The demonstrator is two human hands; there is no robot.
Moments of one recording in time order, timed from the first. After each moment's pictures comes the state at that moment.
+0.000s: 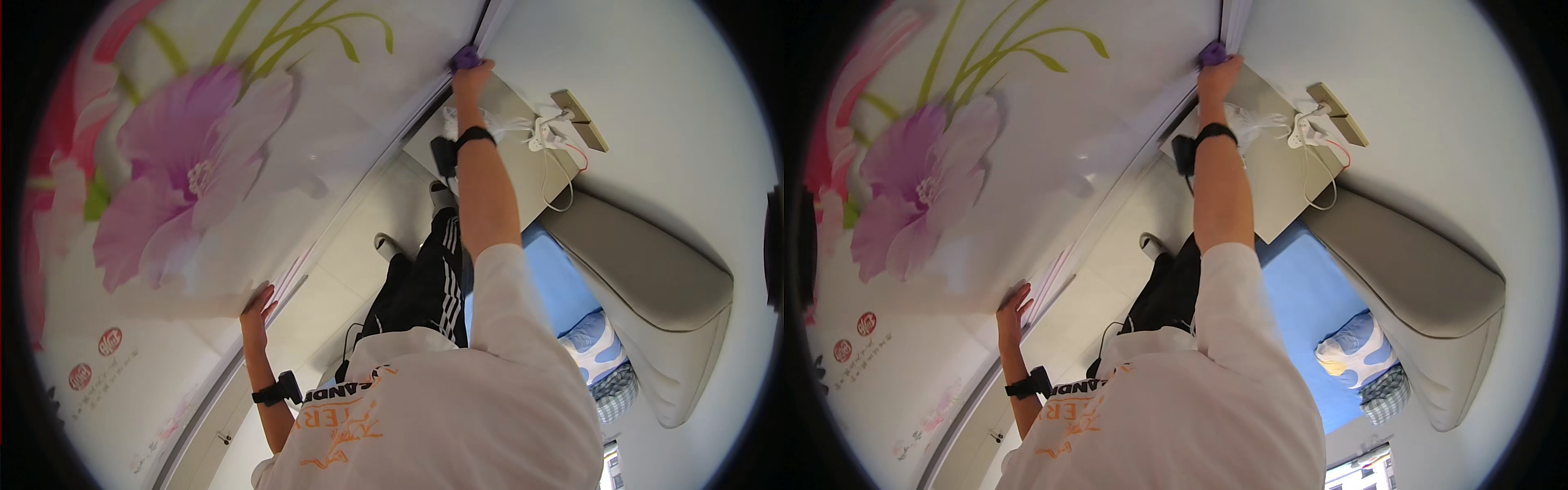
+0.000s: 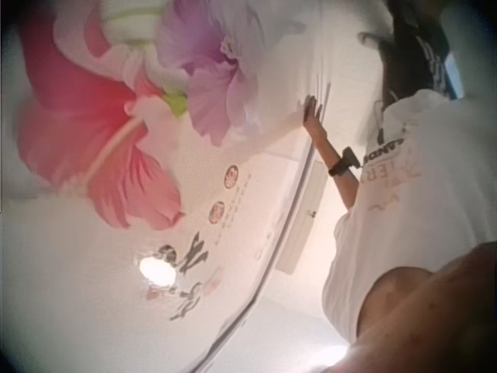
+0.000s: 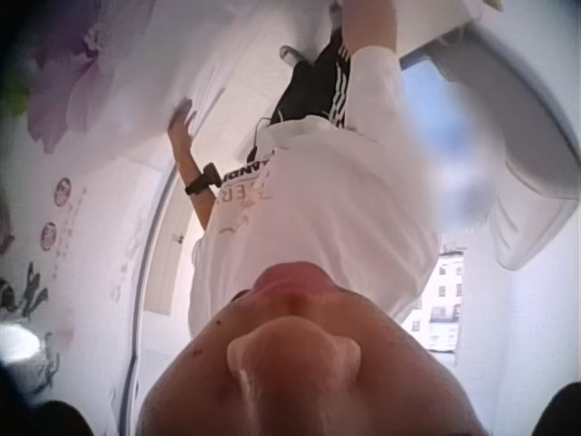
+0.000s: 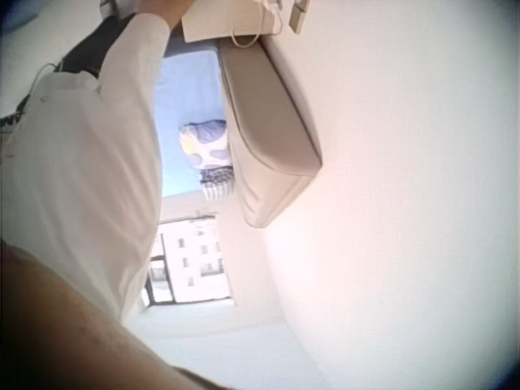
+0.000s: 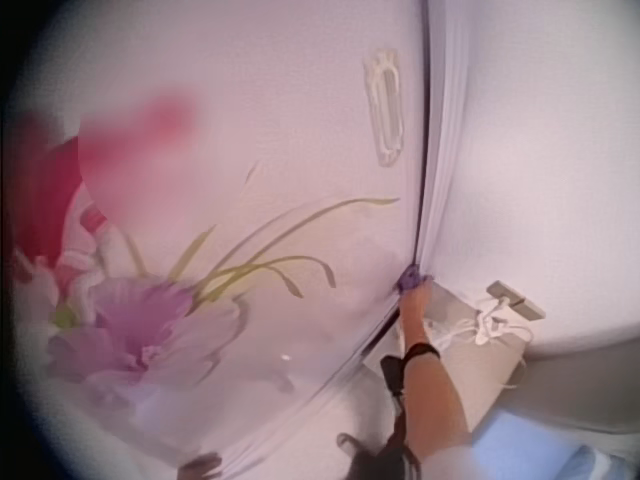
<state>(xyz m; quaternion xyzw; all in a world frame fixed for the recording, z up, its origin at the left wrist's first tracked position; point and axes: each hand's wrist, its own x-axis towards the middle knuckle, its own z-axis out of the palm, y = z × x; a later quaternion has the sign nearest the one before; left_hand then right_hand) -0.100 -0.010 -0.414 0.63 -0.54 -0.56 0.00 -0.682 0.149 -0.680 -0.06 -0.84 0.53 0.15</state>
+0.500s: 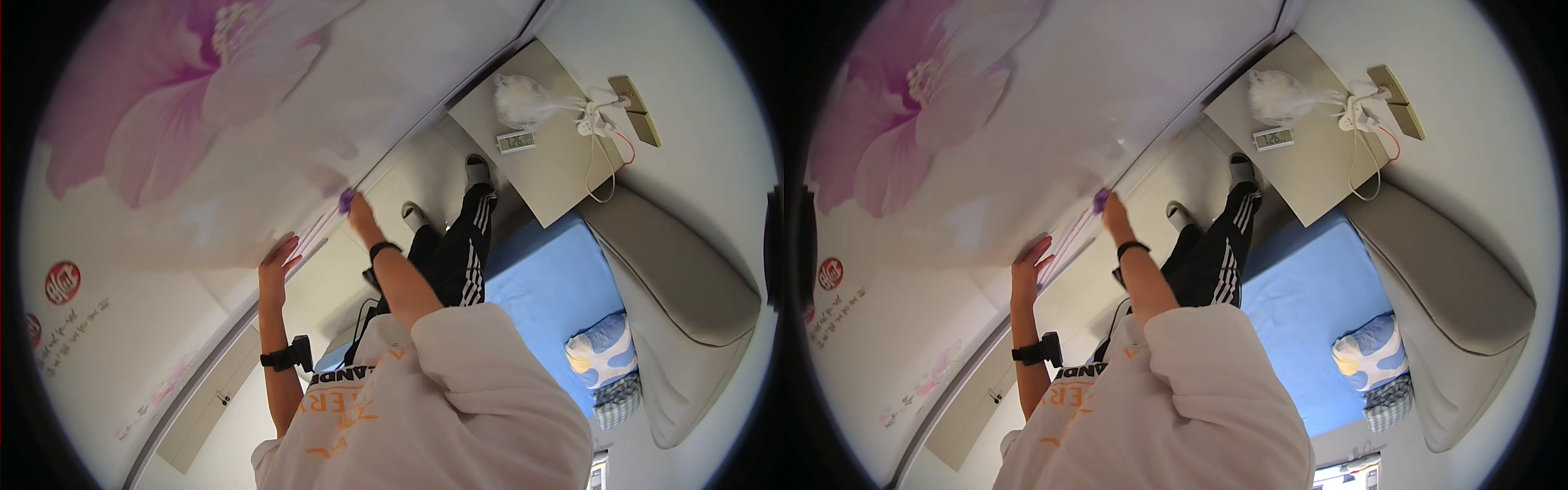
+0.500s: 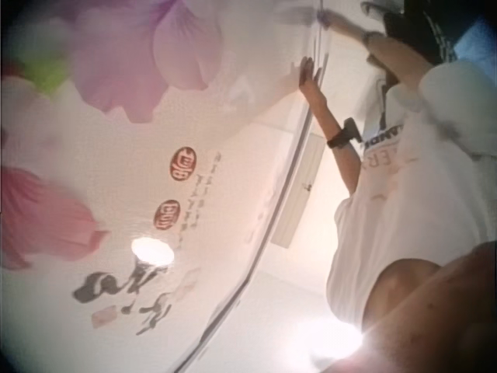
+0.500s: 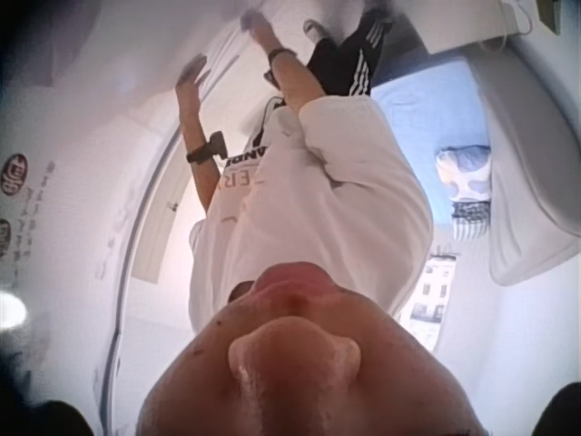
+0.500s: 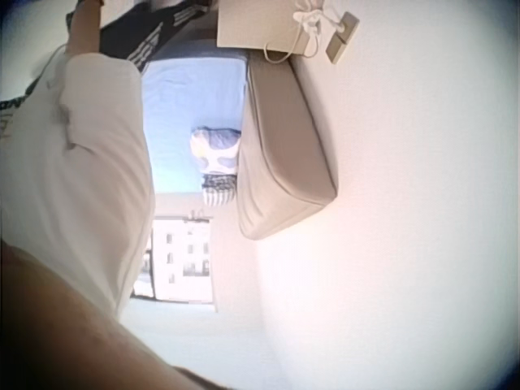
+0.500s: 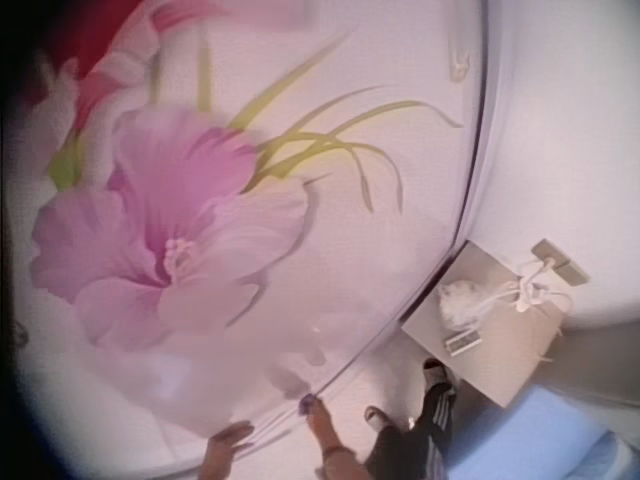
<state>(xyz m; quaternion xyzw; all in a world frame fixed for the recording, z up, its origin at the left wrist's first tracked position) -0.133 0.000 -0.419 0.58 -0.58 -0.57 -0.01 -0.121 0.030 -0.851 -0.01 -0.66 0.60 -0.45</state>
